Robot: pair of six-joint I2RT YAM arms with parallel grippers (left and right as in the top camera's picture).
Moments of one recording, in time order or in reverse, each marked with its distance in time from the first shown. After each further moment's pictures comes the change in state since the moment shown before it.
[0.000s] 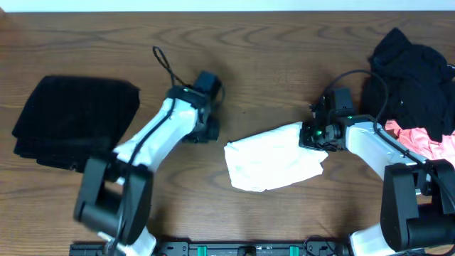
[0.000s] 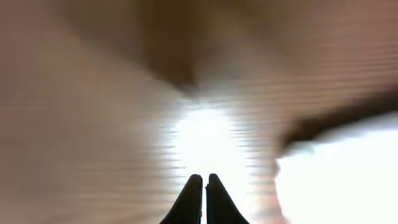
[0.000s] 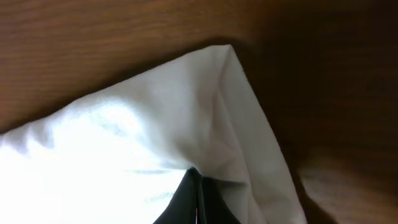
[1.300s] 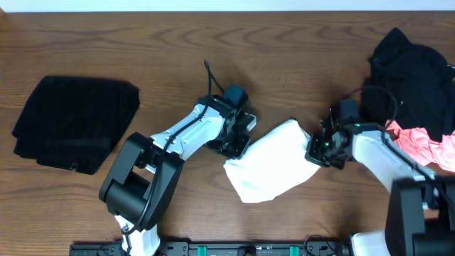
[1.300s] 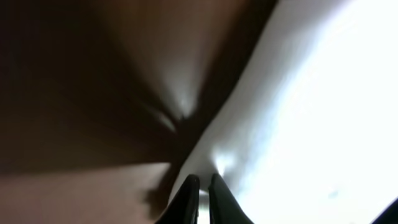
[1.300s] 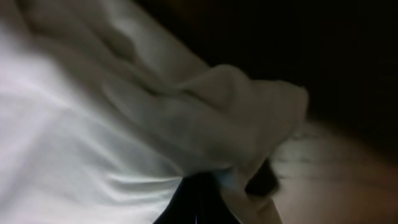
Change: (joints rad) left arm -0.139 0.163 0.000 0.052 0.294 0.267; right arm -0.031 -0.068 -0.060 -0.158 0.032 0.204
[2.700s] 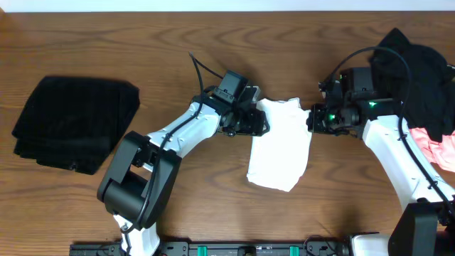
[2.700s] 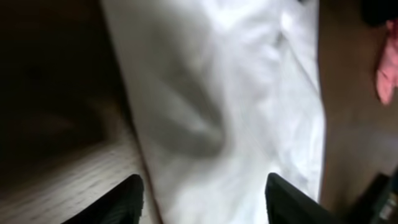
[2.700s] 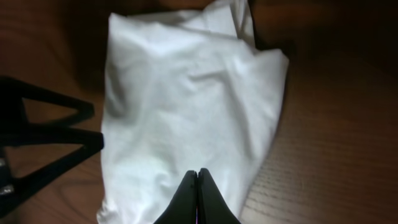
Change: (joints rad) left arm 0.031 -0.001 0.000 0.415 0.169 -0.328; right arm 0.006 -0.091 0.269 -0.130 -0.043 -0.249
